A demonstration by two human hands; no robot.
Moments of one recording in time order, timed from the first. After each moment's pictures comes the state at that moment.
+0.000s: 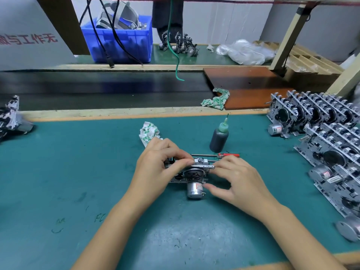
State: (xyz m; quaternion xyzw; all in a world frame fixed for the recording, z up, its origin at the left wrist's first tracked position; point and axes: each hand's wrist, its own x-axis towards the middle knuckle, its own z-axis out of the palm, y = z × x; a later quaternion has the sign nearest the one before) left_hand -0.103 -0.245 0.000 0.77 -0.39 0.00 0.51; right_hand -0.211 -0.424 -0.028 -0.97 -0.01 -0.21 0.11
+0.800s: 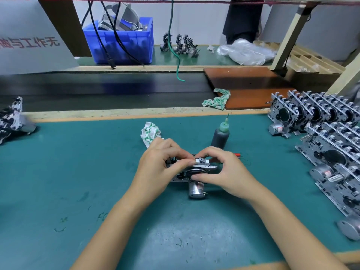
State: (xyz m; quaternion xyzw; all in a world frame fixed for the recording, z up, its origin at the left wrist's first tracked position) left_hand -0.101 -0.243 0.000 0.76 -0.40 -0.01 0.51; right_hand -0.184 -0.413 -0.013 -0.87 0.03 -0.11 0.47
